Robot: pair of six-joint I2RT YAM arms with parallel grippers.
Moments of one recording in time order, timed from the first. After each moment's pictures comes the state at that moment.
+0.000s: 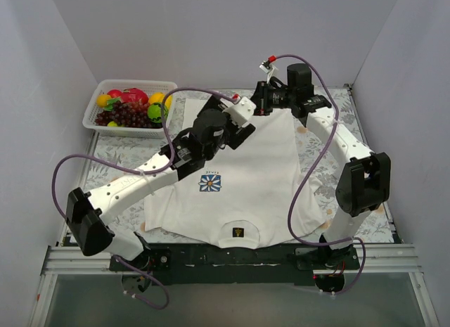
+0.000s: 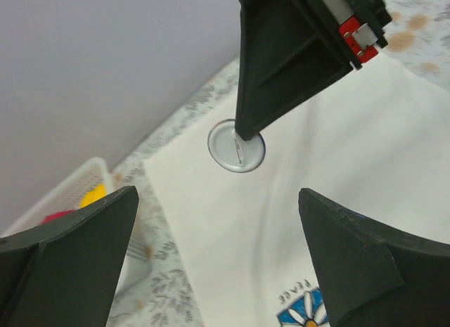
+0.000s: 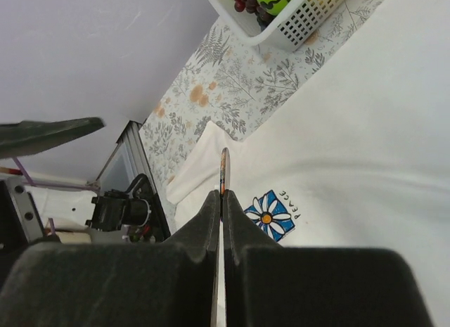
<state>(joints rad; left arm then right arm) -0.93 1.43 1.31 -0.08 -0.52 0.41 0.35 1.76 1.58 -0.25 -0.91 0.44</state>
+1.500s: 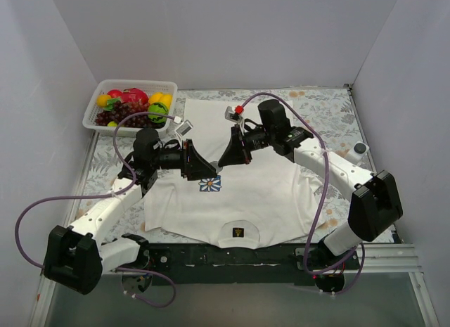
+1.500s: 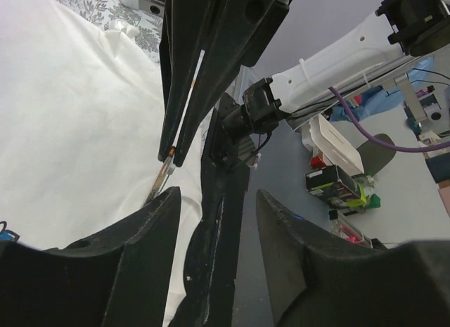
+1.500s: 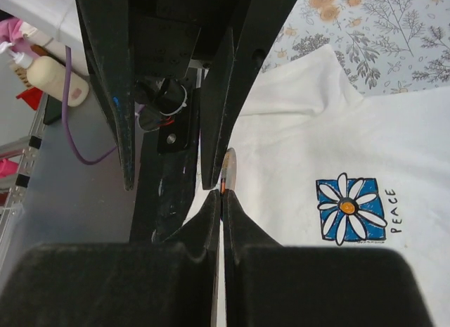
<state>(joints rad) -0.35 1.11 0.72 0.20 1.11 -0.59 0.64 1.53 1.23 -0.18 -1.08 0.04</state>
